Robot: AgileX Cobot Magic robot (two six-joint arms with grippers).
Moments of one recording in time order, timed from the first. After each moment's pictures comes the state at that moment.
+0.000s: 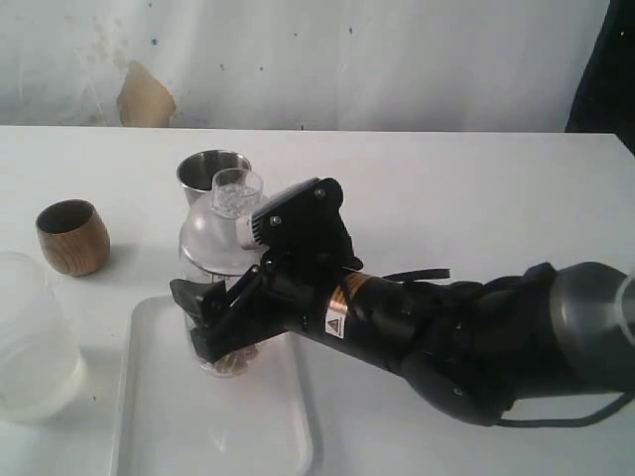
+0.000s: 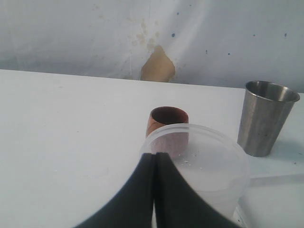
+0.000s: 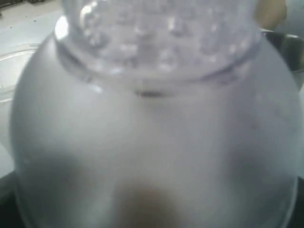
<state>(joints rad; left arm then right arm) -0.01 0.00 0.00 -0.04 0.24 -0.05 0.73 1.76 -0.75 -0.15 -0.66 0.24</state>
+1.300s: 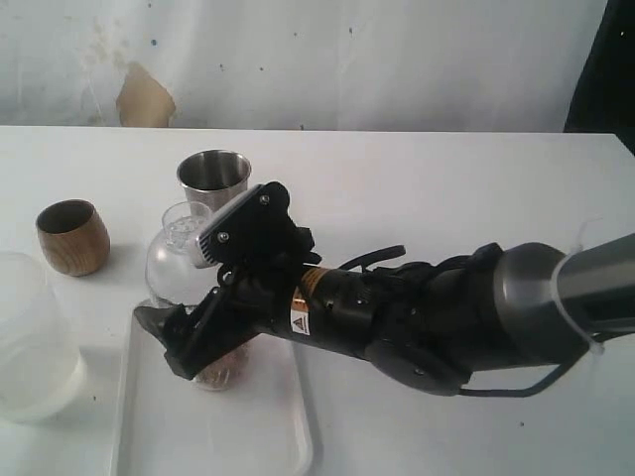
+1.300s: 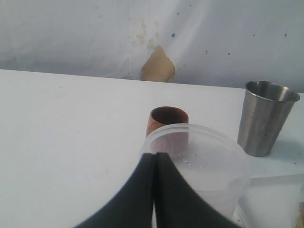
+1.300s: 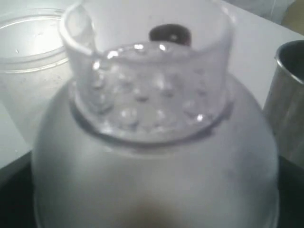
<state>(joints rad) -0.01 0.00 0.00 -0.04 0.24 -0.05 0.74 1.84 -0.86 -0.33 -0.58 0.24</state>
